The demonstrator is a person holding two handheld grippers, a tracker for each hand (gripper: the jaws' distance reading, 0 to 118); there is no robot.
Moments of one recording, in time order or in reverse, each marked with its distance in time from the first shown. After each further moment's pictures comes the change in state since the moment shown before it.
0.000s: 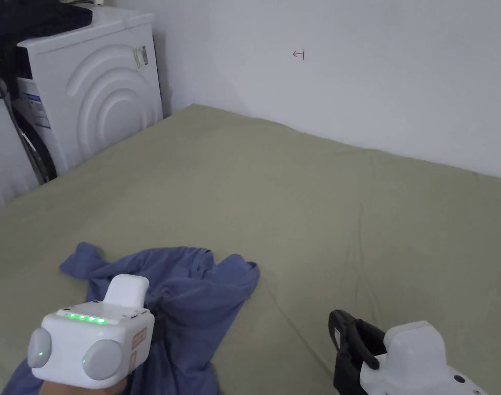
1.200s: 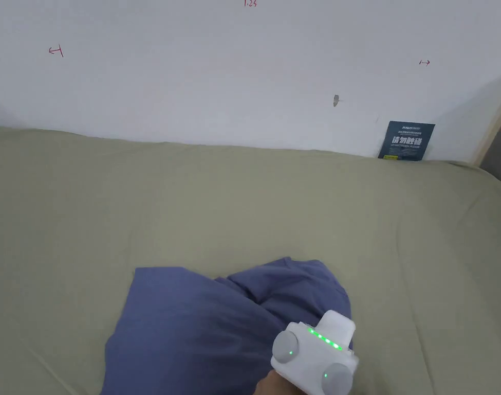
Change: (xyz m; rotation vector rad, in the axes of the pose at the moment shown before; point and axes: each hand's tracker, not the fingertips) left arm 0.636 -0.061 -0.069 -0.137 -0.632 -0.655; right arm 0.232 -0.100 0.240 -0.057 -0.581 -0.249
